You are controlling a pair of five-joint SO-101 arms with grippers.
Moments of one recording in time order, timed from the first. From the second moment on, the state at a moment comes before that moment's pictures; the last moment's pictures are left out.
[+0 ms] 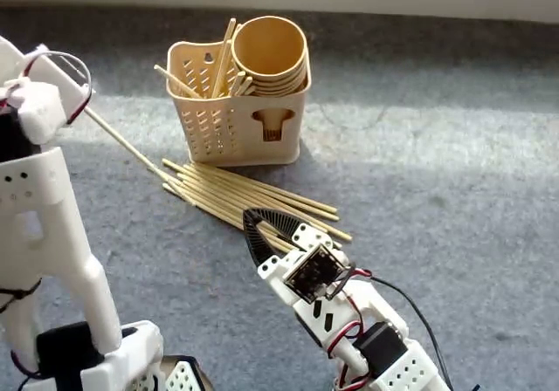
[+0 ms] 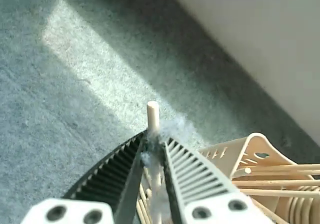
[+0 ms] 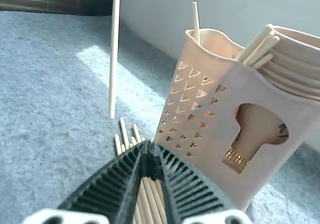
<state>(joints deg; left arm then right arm) -21.1 -18.5 -14.5 79.4 36.3 -44.2 -104.3 96.0 22.4 18.7</state>
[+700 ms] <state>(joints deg) -18.6 -21.3 -22.2 59.4 36.3 -44.2 -104.3 96.0 22.5 18.7</state>
